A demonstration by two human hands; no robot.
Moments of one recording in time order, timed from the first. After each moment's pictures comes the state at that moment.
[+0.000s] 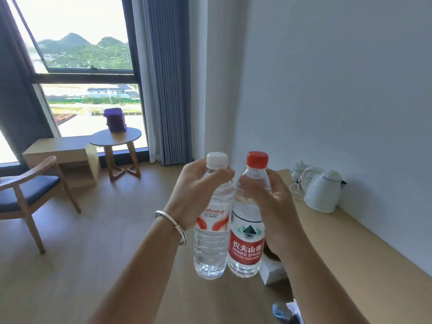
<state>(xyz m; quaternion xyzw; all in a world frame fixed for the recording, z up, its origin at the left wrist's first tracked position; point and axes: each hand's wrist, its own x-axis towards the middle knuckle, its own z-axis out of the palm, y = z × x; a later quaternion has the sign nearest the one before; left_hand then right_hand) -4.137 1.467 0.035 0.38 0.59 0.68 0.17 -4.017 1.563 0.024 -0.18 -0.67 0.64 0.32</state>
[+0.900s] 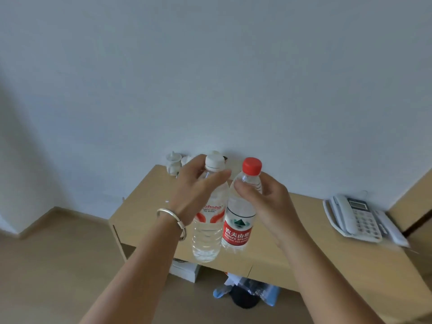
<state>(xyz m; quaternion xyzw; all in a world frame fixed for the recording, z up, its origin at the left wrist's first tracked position) -4.271 1.812 -0.005 0.64 0.41 0.49 0.43 -4.108 1.772 -0.009 -0.53 -0.56 0.38 0.51</state>
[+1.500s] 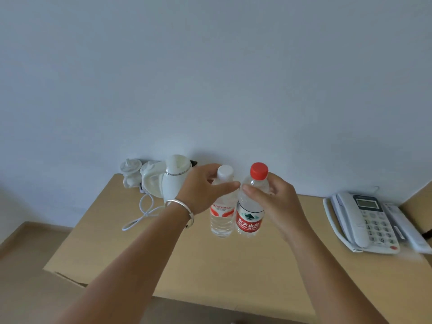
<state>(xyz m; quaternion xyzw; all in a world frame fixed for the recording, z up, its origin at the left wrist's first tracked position) -4.116 2.032 -0.088 0.71 0.44 0.35 0.42 -3.947 1.954 -0.092 -0.61 -0.49 0.35 0.51</state>
